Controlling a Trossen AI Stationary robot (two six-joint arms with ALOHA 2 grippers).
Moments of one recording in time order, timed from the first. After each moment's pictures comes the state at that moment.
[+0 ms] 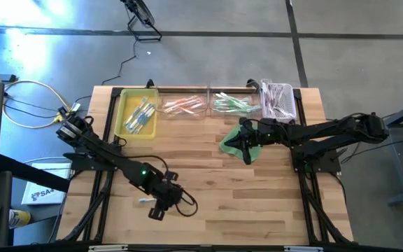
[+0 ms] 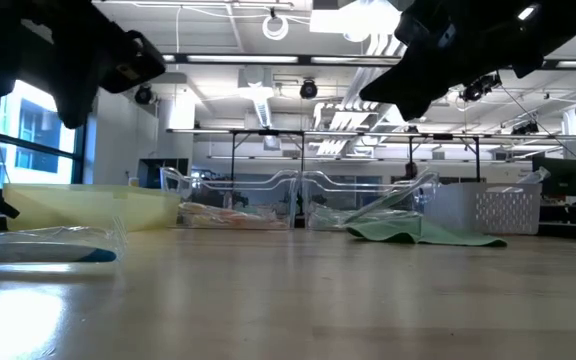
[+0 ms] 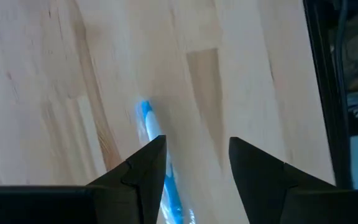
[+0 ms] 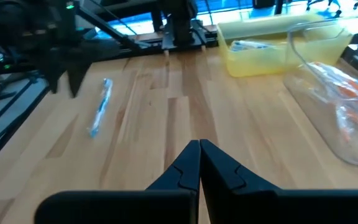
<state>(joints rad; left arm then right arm) -0.52 1.61 1.16 -0.64 0.04 -0.33 -0.08 1.19 0.53 0.33 -0.13 0.11</state>
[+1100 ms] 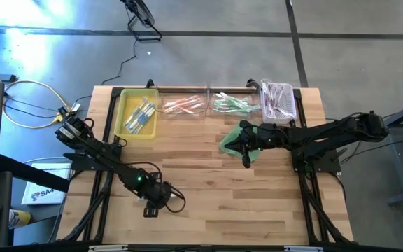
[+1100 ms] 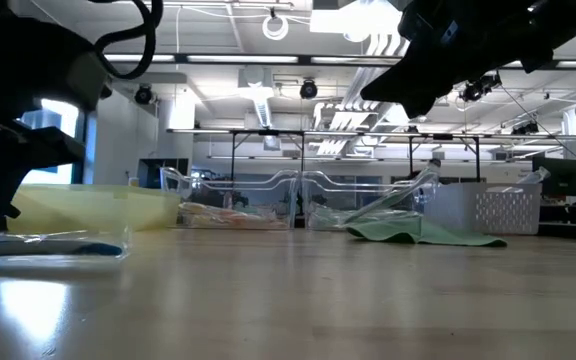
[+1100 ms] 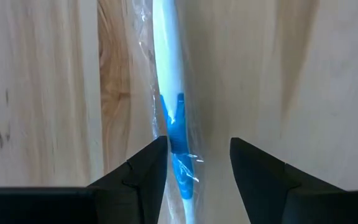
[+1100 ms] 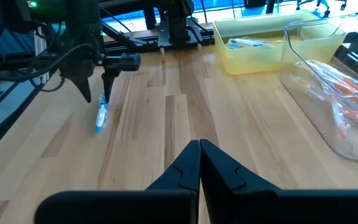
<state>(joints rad) -0.60 1.61 0.88 -0.50 -0.01 -0.63 -0.02 1.19 0.53 0.33 -0.02 0.13</state>
